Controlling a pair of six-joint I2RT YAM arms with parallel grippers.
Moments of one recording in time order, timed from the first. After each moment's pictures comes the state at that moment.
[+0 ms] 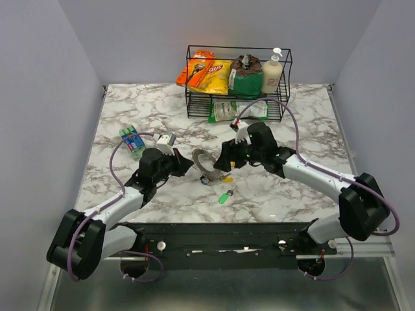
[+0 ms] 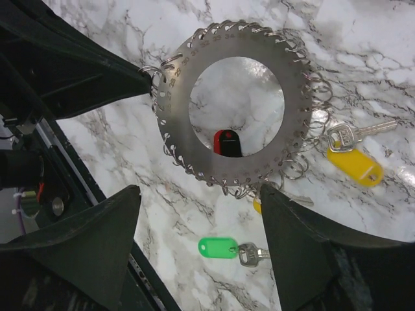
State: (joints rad) left arm -0.42 1.14 0.39 0.40 0.29 -0.49; right arm 0.65 1.45 0.92 -0.07 -0.39 0.31
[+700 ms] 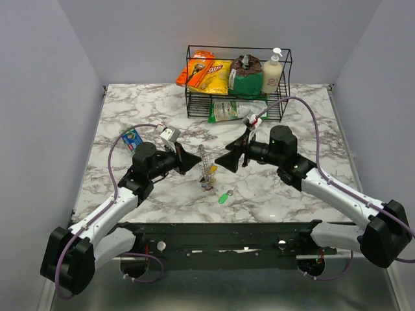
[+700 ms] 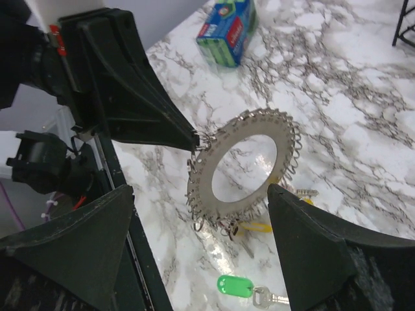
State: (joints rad) left arm -0.43 0.99 0.51 0.31 0.53 -0.44; right arm 0.65 1.19 0.82 0.16 -0.49 0.27
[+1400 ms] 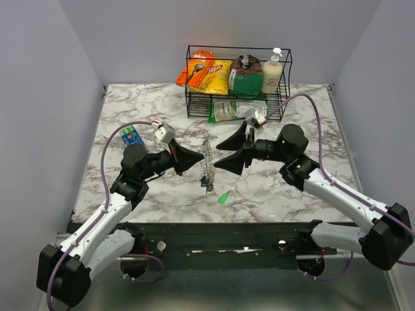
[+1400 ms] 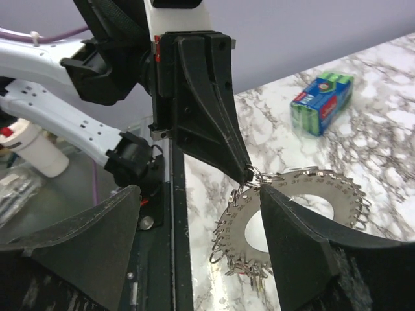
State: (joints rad) left arm -0.44 0.87 0.56 0.34 0.67 -0.46; right arm 0.65 1.15 0.83 0.41 -0.80 0.33
